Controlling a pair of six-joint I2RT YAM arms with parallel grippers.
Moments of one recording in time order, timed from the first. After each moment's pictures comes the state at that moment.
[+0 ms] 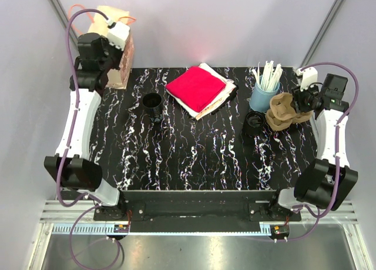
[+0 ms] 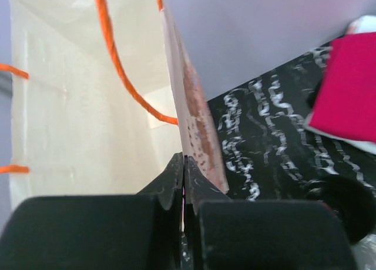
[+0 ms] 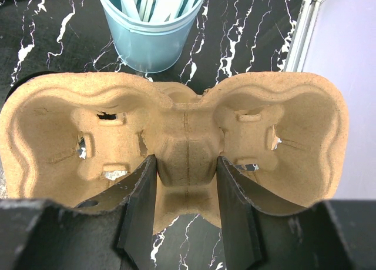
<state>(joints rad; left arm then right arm) -0.04 1.56 1.76 -0.44 0.10 0.47 -0.37 1.40 1.30 -0.60 -0.41 -0.61</state>
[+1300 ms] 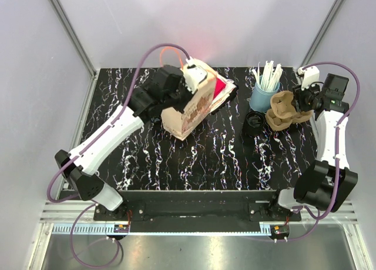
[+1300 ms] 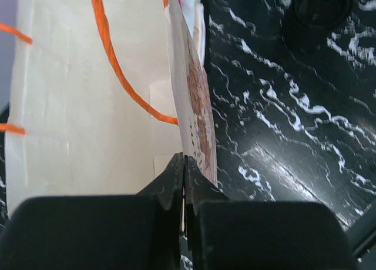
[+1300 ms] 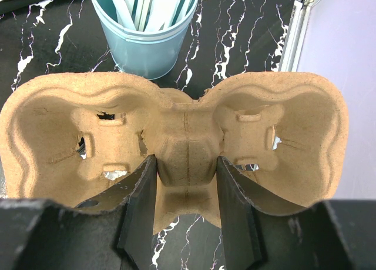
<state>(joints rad) -0.73 1.53 1.75 -0.77 -0.04 0.18 -0.37 1.39 1.30 -0.57 -0.40 -0.58</state>
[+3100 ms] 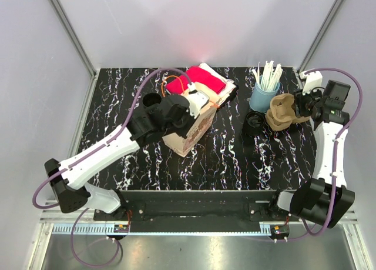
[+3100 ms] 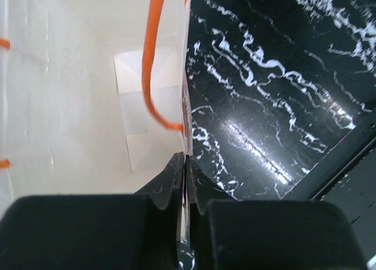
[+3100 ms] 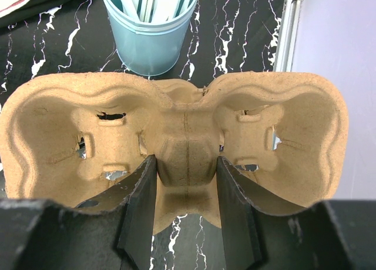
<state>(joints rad) -0.93 1.35 1.43 -0.75 -0.16 -0.03 -0.37 1.24 1.21 -0.57 -0.37 -0.51</state>
